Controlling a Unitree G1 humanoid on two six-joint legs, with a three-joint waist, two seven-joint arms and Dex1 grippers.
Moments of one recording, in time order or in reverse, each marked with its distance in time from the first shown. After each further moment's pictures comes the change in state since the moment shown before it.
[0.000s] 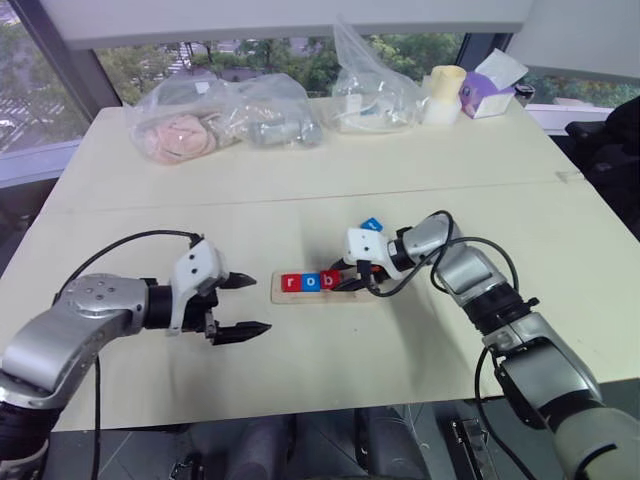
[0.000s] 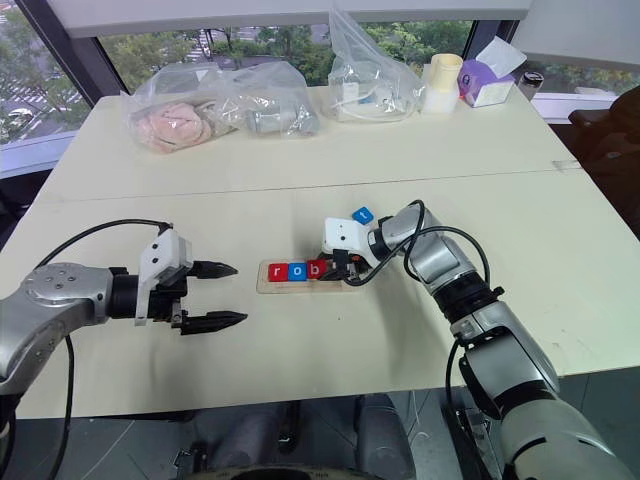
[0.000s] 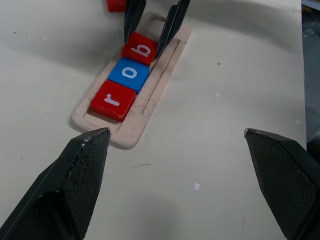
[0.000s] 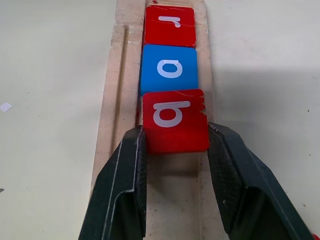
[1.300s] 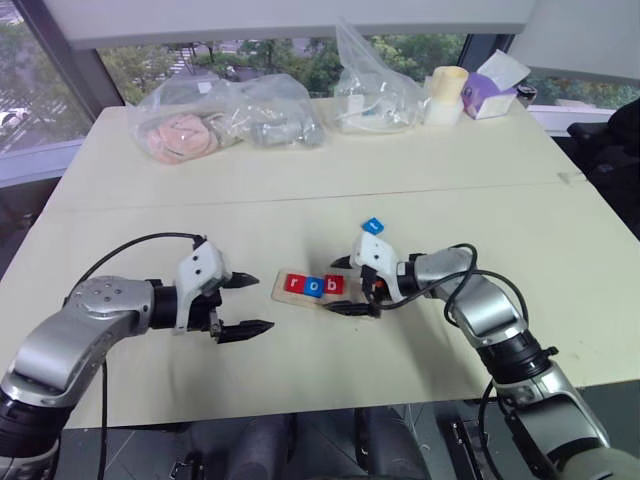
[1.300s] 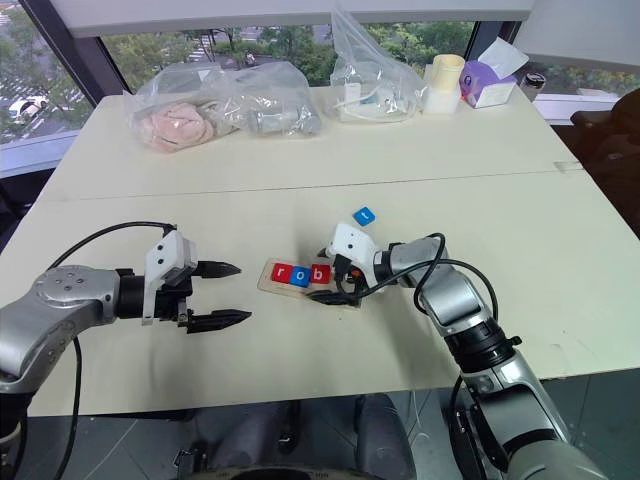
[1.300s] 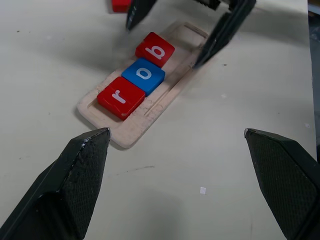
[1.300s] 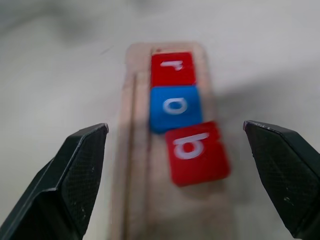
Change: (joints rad) left arm -0.006 -0.038 -0.015 0.034 0.033 -0.036 0.000; right arm 0.285 0.002 -0.117 -0.455 0.136 0.391 -0.206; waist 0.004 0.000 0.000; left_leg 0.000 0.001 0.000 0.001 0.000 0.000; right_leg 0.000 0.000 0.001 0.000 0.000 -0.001
